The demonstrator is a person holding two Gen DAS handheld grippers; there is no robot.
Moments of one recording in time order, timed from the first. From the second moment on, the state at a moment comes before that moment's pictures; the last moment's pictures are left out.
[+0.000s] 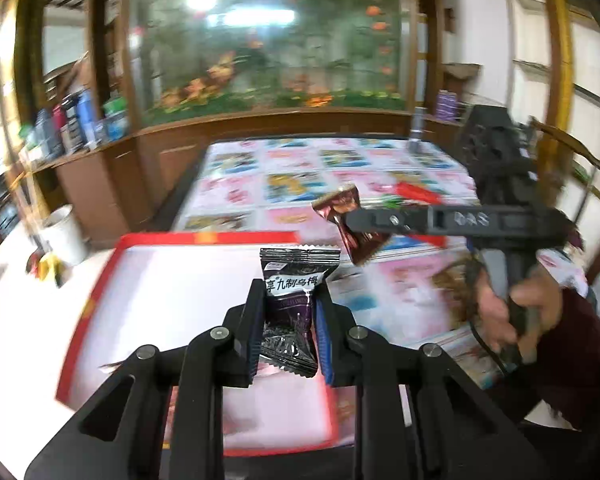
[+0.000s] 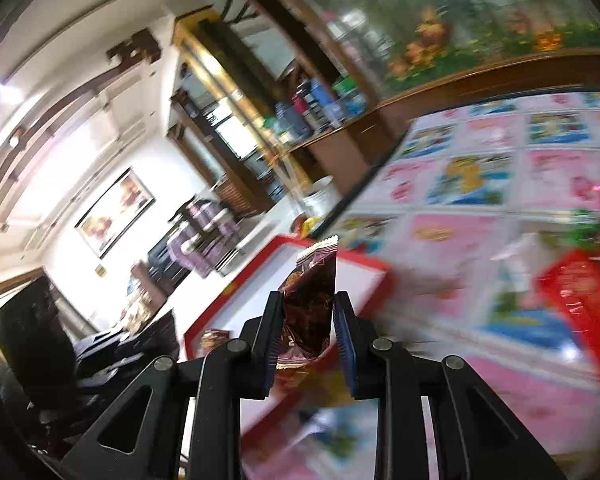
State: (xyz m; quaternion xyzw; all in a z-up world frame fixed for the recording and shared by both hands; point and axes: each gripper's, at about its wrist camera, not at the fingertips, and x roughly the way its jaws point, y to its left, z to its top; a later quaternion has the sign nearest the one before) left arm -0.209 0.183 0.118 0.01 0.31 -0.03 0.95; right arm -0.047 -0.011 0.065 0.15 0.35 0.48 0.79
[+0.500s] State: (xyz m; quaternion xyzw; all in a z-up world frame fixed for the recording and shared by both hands) left arm -0.176 0.265 0.062 -0.05 0.39 0.08 0.92; right arm -0.085 0.145 0.045 0.04 0.42 0.48 0.77
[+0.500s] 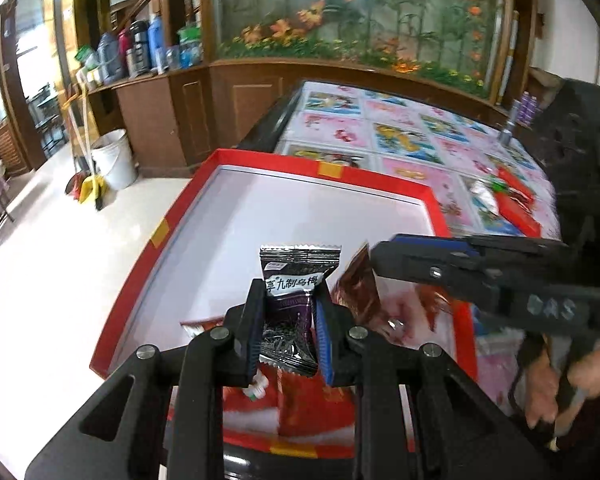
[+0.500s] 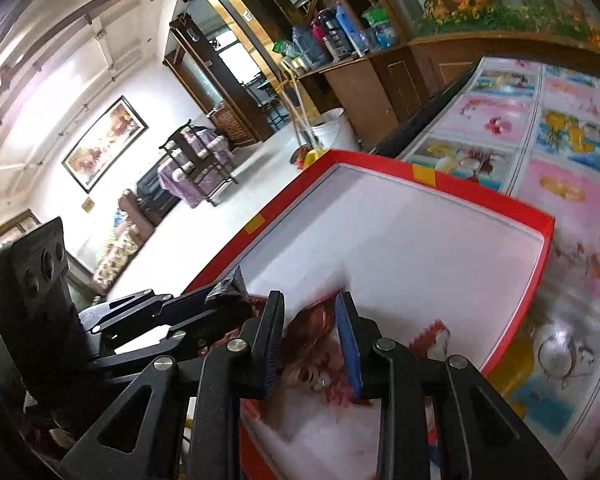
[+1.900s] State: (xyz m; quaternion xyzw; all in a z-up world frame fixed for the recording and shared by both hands) left arm -0.111 -0.036 0.039 0.01 0.48 -0.11 0.87; right arm 0.035 -0.242 0.064 0.31 0.36 0.28 0.84
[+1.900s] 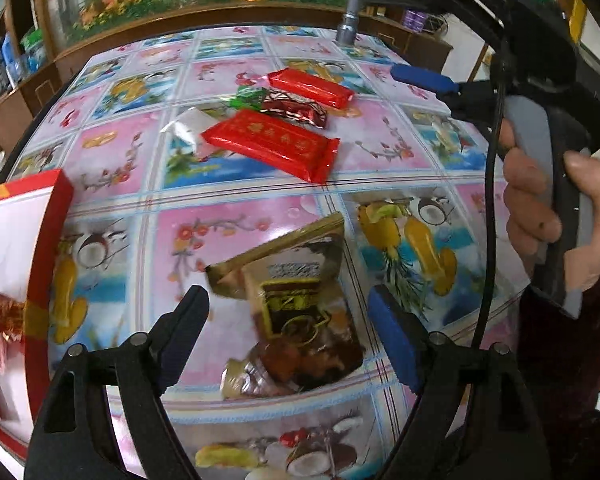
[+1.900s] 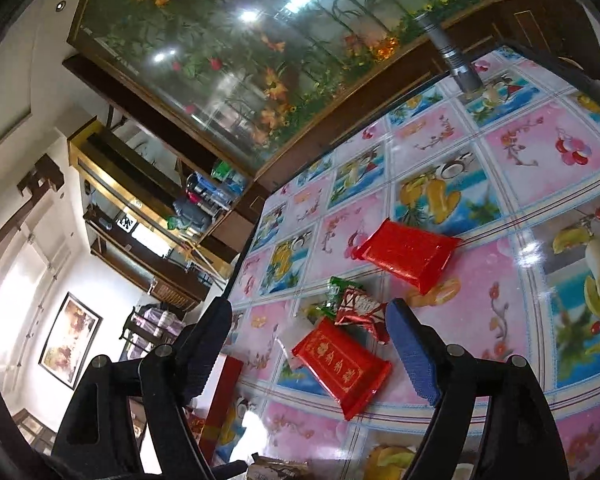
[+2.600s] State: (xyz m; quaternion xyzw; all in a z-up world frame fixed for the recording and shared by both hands) left arm -0.111 -0.003 0.030 0.02 0.45 -0.10 0.89; right arm 0.053 -0.152 0.016 0.13 0.45 0.28 0.84
